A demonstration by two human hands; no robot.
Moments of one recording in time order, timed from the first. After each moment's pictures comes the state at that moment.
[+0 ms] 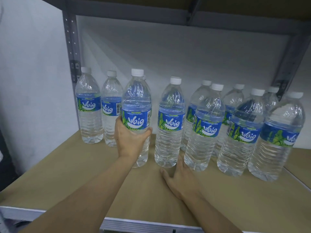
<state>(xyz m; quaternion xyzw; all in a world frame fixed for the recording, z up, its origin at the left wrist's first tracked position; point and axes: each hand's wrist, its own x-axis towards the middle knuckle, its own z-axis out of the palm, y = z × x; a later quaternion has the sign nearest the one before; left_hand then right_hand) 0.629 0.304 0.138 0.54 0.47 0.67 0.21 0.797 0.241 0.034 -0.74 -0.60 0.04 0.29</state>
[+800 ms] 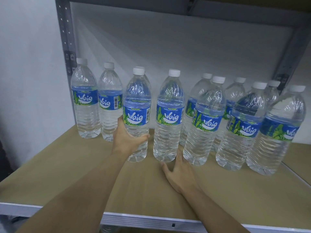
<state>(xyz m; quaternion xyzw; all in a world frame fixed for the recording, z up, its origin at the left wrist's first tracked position) 0.613 0.322 0.109 0.62 0.48 0.56 0.28 0.793 0.238 0.039 -0.74 -0.59 0.03 0.31</state>
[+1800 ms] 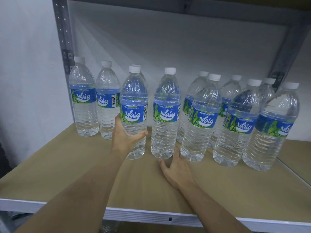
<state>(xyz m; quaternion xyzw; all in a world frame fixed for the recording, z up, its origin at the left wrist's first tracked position) 0.615 0.325 0.100 0.62 0.44 0.58 0.28 0.791 0.238 0.041 -0.74 -0.59 0.05 0.31</state>
